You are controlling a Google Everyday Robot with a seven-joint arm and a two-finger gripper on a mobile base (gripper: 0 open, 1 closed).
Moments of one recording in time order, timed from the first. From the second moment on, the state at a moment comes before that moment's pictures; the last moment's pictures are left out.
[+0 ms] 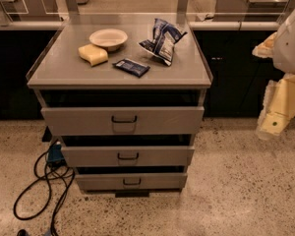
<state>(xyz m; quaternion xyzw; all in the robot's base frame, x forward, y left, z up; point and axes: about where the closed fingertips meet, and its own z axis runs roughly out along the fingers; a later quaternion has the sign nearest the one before) 0.438 -0.217 0.976 -0.60 0.78 -0.03 0.16</state>
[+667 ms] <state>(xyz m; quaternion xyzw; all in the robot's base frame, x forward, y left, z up) 0.435 -0.217 0.969 -0.61 0.78 -0.03 0.17</state>
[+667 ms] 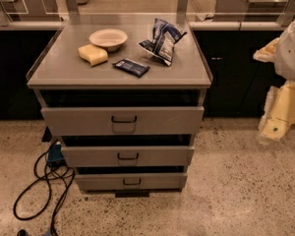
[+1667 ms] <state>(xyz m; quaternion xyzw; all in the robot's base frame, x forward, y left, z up) 0.418 -0.239 0.758 -0.59 0.78 0.07 0.21</state>
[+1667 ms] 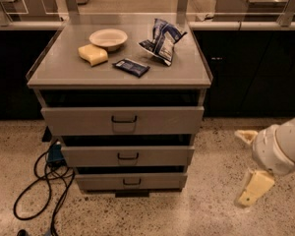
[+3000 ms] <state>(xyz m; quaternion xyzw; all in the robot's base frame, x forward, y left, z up) 0.451 -0.230 0.505 -0.44 0.86 0.12 0.21</state>
